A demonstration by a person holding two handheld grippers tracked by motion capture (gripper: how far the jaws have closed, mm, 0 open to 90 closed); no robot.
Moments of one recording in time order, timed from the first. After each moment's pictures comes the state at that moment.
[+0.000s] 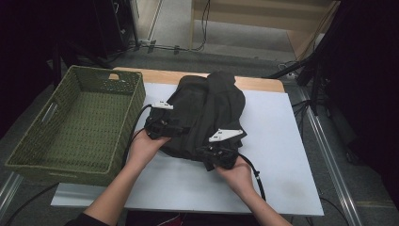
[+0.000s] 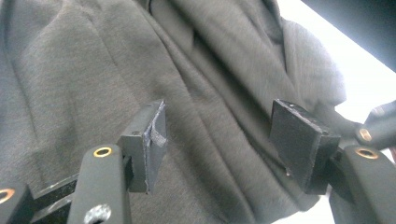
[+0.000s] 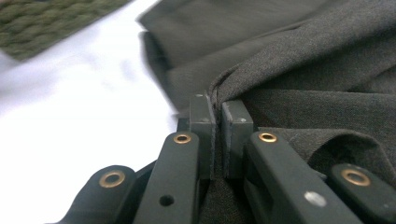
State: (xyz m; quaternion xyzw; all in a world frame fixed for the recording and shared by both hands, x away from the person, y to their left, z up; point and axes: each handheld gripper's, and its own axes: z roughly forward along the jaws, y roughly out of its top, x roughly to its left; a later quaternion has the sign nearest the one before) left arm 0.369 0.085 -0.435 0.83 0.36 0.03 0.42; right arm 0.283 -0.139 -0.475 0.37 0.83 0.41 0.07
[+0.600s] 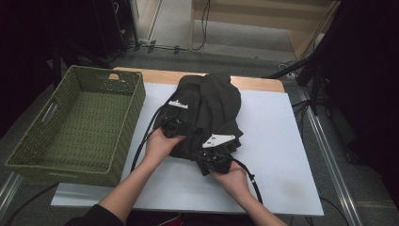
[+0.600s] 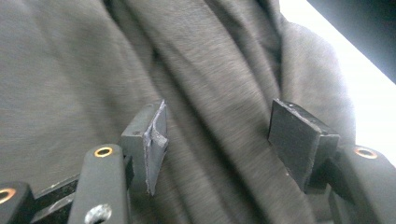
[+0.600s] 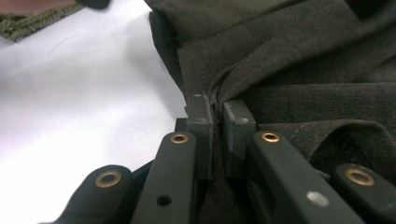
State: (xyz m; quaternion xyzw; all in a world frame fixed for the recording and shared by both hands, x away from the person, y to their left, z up) left arm 0.388 0.042 -0.461 0.82 0.39 -0.04 0.41; right arm 0.277 -0.126 -0.487 0.37 0.84 0.40 0.08
